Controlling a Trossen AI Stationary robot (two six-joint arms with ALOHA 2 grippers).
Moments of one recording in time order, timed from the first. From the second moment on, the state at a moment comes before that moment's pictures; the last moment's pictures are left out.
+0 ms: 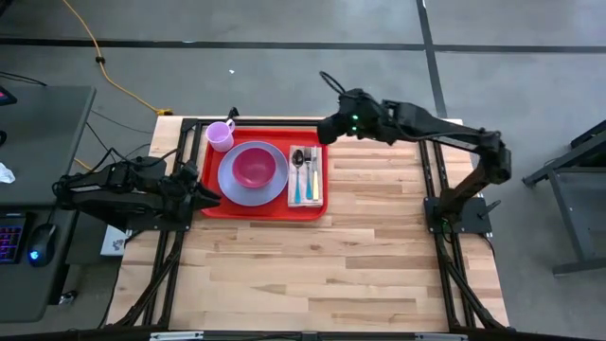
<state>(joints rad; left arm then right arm) 0.00 0.22 0.56 -0.69 0.12 -0.72 -0.26 1.57 1.69 -0.80 0.42 0.67</state>
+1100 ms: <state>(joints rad) 0.00 0.22 0.56 -0.42 0.44 -0.49 -0.16 1.43 1.69 -1.01 0.47 0.45</state>
